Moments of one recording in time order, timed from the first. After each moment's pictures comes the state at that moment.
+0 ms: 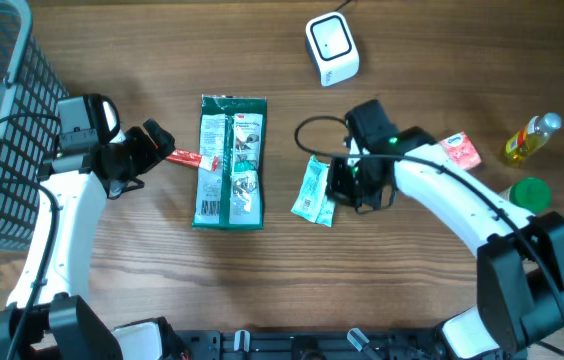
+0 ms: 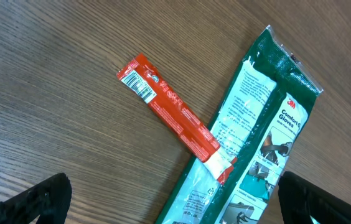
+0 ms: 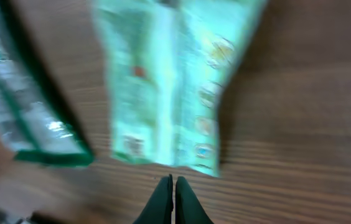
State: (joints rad) left arm 0.18 1.45 1.01 -0.67 0.21 -0.46; right arm 0.44 1.70 1.05 -0.77 -0.36 0.72
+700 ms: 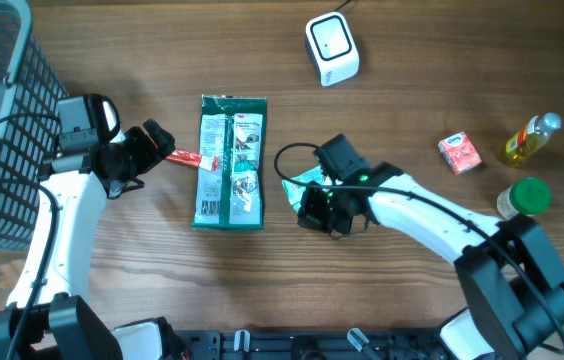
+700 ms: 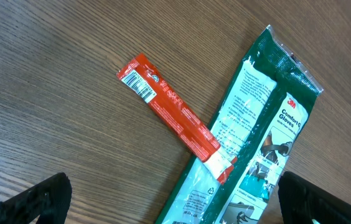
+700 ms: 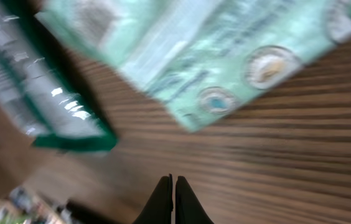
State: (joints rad) left arm 0.18 1.45 1.01 -0.67 0.21 -0.46; right arm 0.58 1.69 0.91 -0.49 -0.50 0.97
